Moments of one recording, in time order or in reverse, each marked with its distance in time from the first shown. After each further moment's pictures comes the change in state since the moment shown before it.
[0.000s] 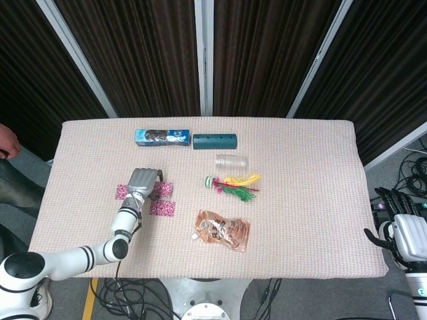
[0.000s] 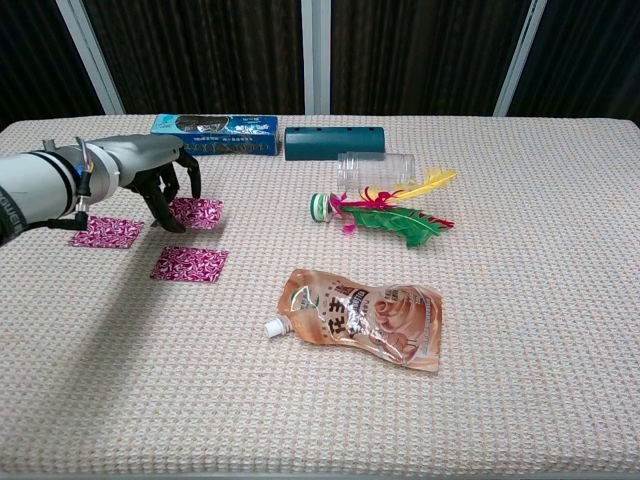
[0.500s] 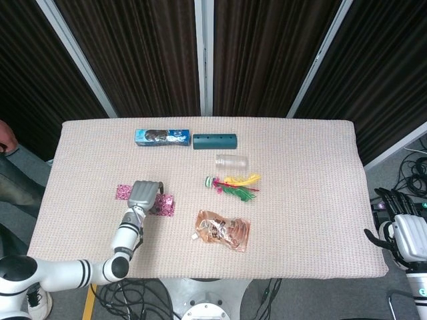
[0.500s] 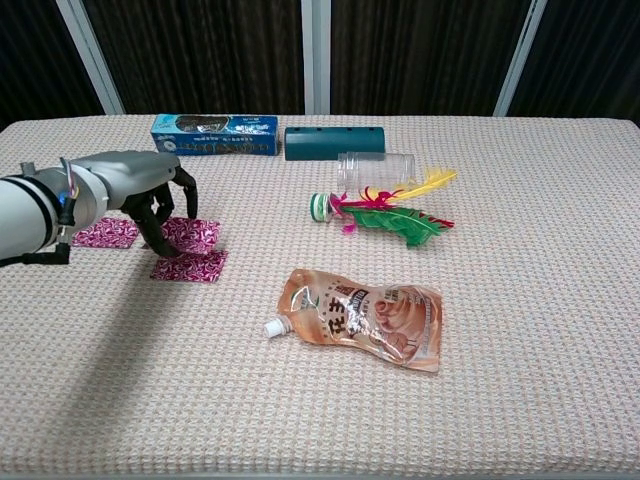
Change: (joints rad) left arm 0.039 0.023 0.051 -0.232 -0.065 0.196 0.142; right arm 0.000 -0.004 -0.006 0.022 -0.012 -0.001 0.034
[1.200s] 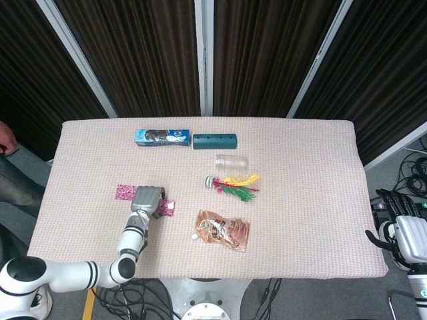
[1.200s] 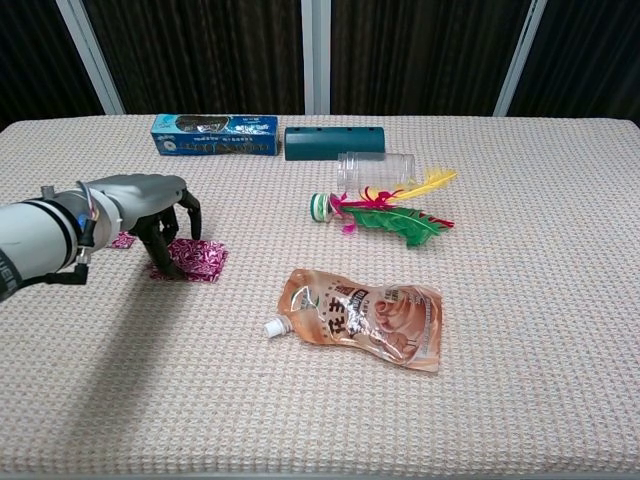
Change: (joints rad) left arm -0.007 -0.057 -0.014 0.039 -0.071 -0.005 0.046; right arm -0.005 0.003 -0.004 0.003 0.000 0.002 0.007
